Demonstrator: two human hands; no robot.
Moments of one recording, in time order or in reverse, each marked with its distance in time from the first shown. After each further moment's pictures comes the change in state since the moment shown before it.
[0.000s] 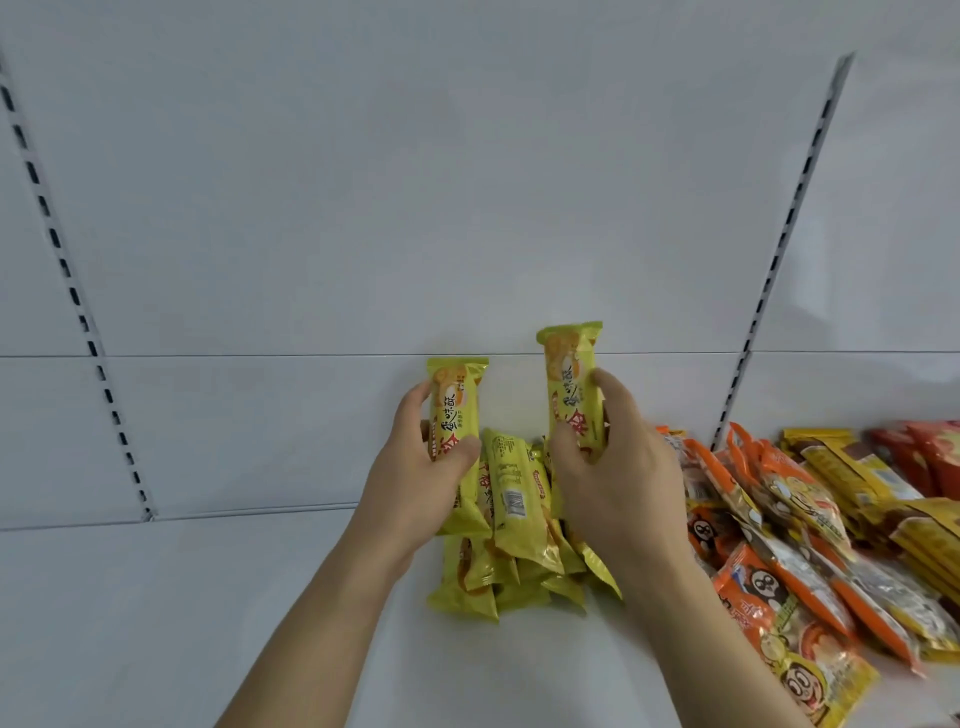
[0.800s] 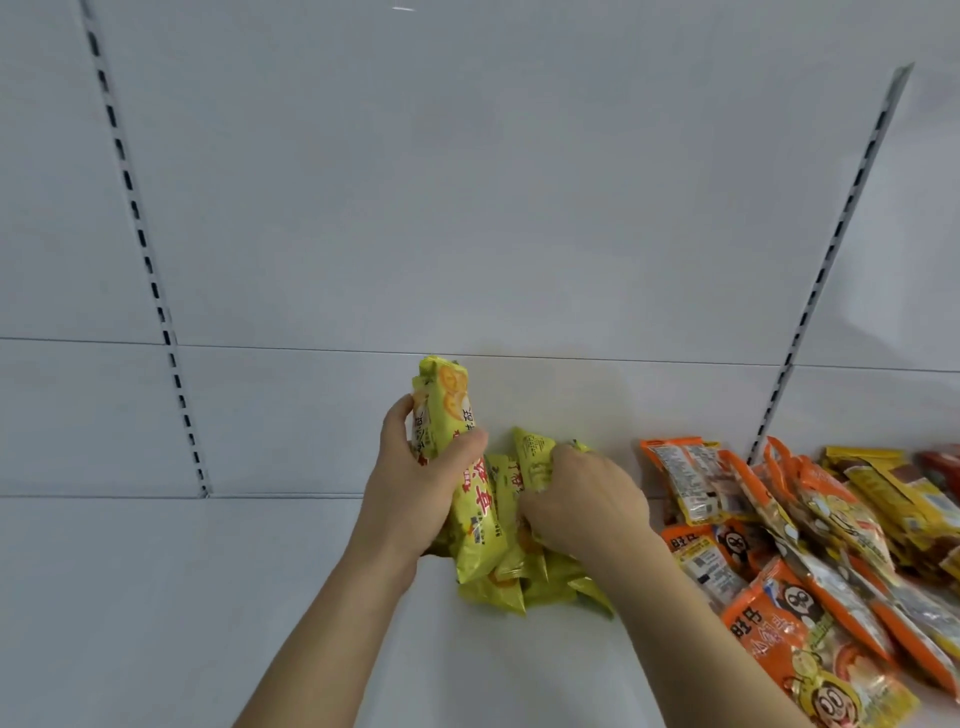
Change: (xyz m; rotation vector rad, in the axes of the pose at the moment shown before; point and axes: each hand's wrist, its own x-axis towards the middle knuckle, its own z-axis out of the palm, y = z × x) left_hand -0.018 -0.009 -0.021 -0.205 0.119 -0.130; right_hand 0.006 -0.010 0.038 -0.497 -0.538 0.084
